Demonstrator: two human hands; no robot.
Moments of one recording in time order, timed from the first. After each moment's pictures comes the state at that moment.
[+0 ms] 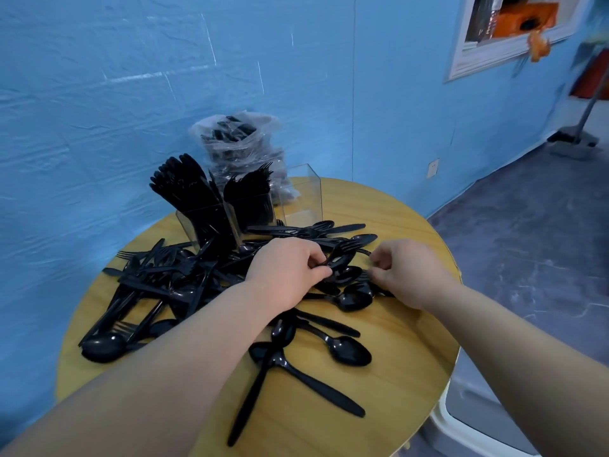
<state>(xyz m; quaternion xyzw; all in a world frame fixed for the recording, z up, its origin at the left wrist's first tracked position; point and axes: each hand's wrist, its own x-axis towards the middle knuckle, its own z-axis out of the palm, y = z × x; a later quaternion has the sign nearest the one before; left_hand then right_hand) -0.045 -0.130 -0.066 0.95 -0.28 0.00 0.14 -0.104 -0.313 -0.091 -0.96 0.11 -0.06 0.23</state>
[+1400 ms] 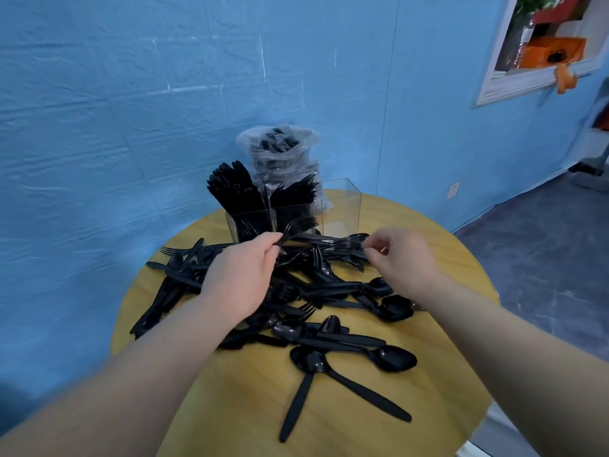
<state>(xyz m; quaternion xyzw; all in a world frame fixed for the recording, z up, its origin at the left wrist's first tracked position) -0.036 -0.029 -0.054 0.95 -0.20 0.12 0.22 -0.072 -0.259 -0.067 -0.94 0.07 -0.15 0.30</state>
